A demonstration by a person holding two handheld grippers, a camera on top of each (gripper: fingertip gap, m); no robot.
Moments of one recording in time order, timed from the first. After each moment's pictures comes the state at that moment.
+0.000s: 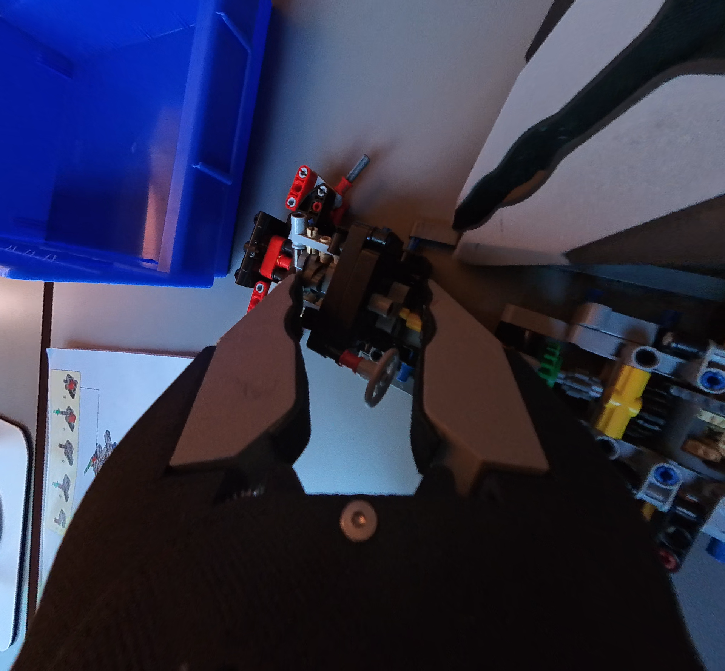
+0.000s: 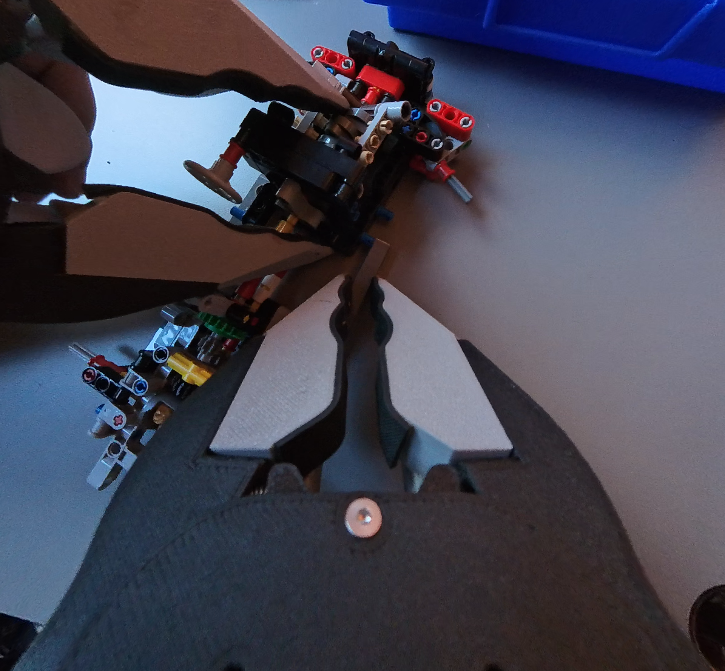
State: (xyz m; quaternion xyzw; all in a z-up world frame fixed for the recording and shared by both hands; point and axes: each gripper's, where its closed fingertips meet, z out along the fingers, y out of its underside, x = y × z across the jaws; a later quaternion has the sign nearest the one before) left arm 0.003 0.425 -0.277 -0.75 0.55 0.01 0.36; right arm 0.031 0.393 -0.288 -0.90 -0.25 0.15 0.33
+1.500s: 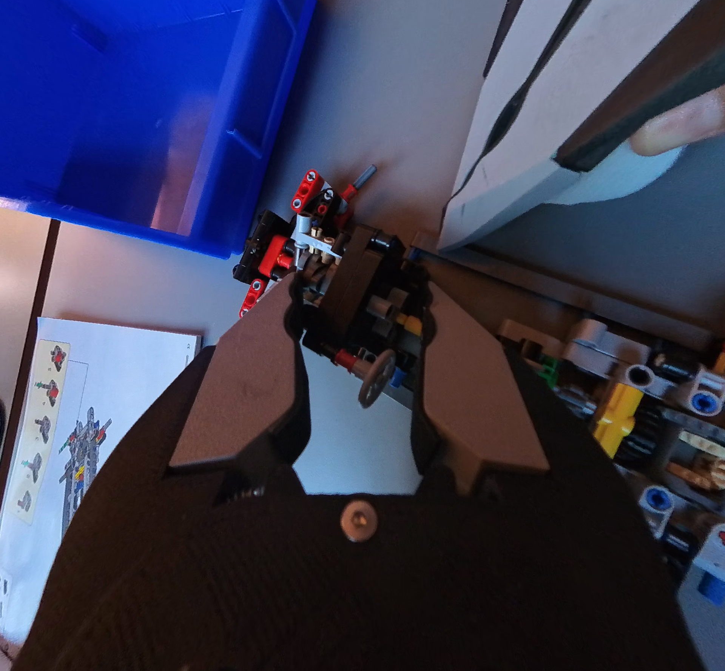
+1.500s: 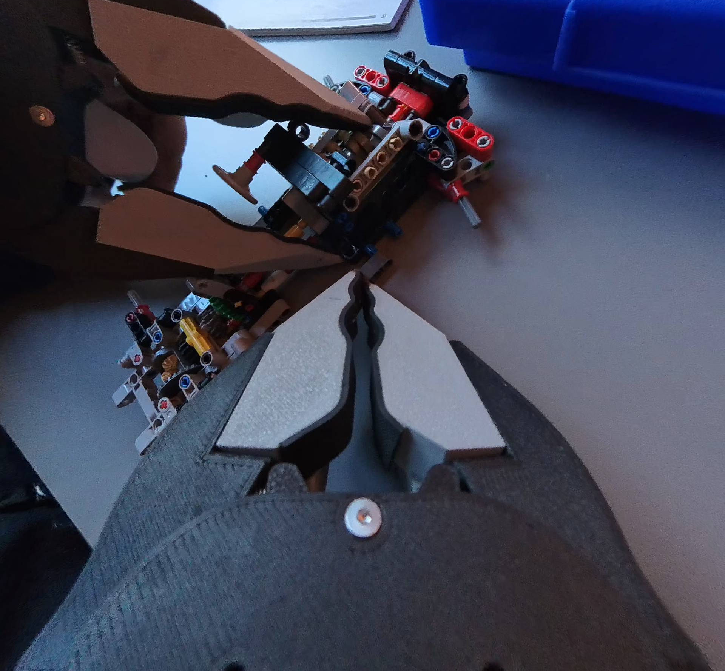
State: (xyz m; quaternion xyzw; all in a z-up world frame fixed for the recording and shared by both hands) left arm -0.010 0.433 -0.277 -0.77 0.51 -0.01 0.39; right arm 0.014 0.405 -0.285 -0.84 -0.32 0.32 0.29
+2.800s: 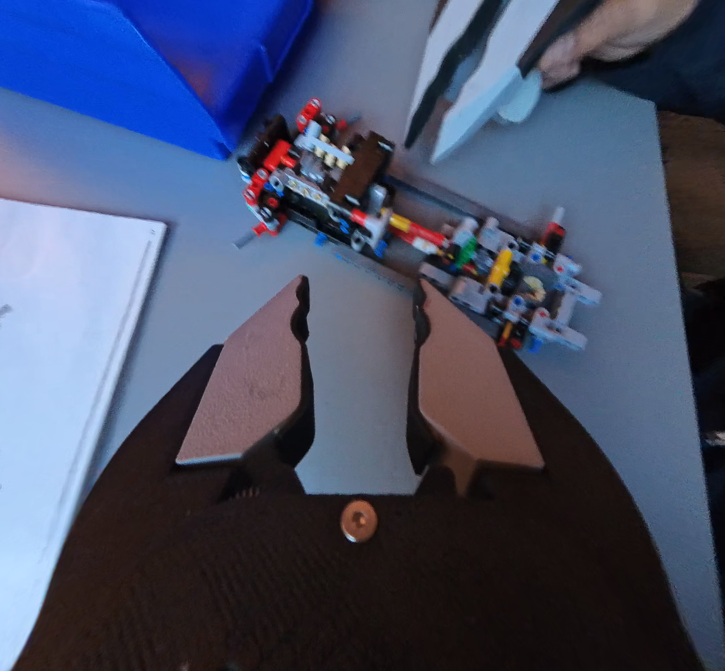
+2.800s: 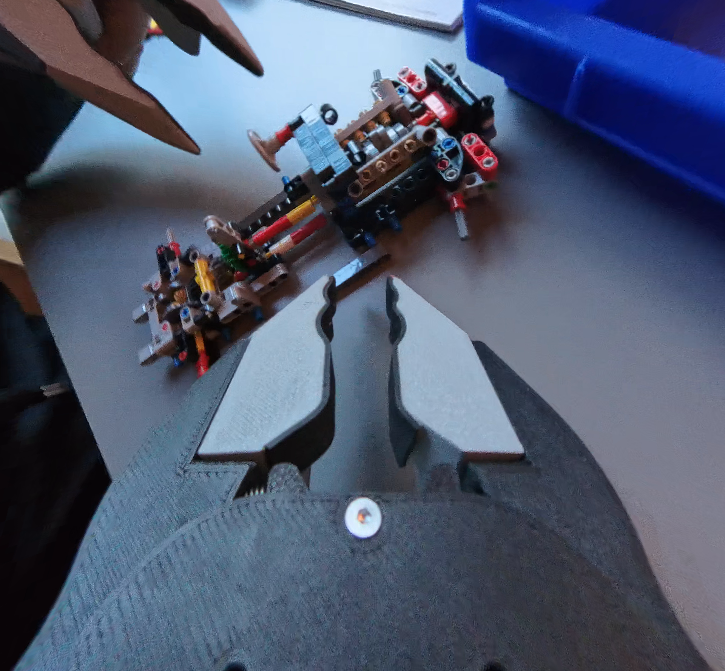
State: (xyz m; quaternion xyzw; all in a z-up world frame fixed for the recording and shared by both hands) left arm -0.069 0.387 -0.237 -0.81 0.43 -0.21 0.33; right arm 0.032 0.408 -0.275 -0.78 -0.43 0.37 0.25
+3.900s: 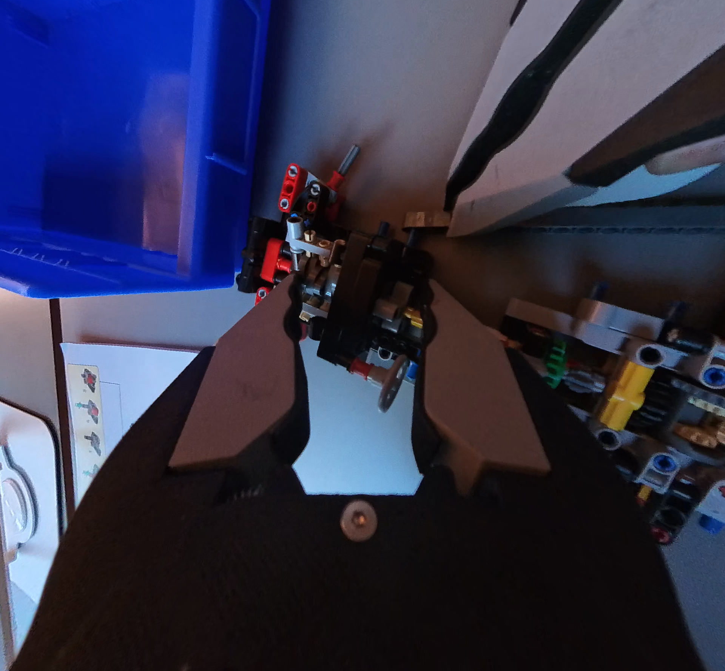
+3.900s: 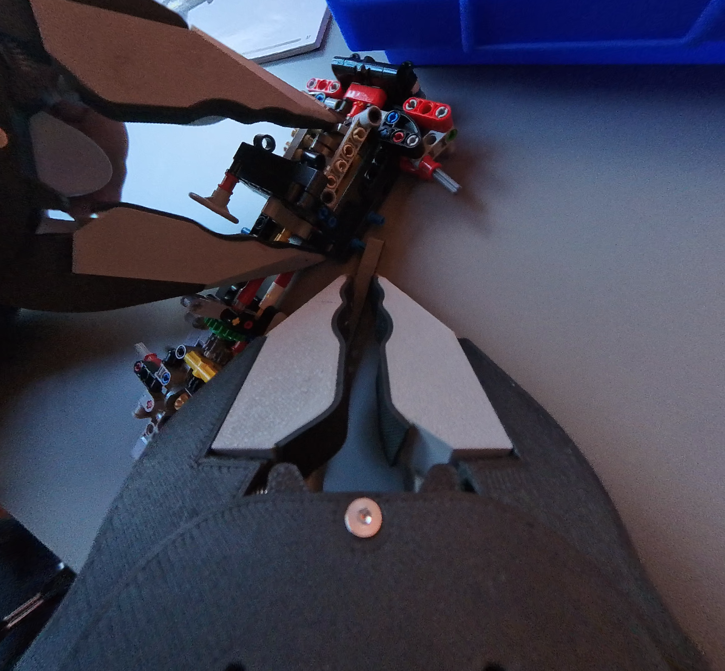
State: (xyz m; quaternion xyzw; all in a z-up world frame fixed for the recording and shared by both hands) left arm -0.005 0.440 -0.278 -0.76 0.56 0.03 0.31; right arm 0.027 0.413 -0.287 -0.88 -0.22 0.29 0.31
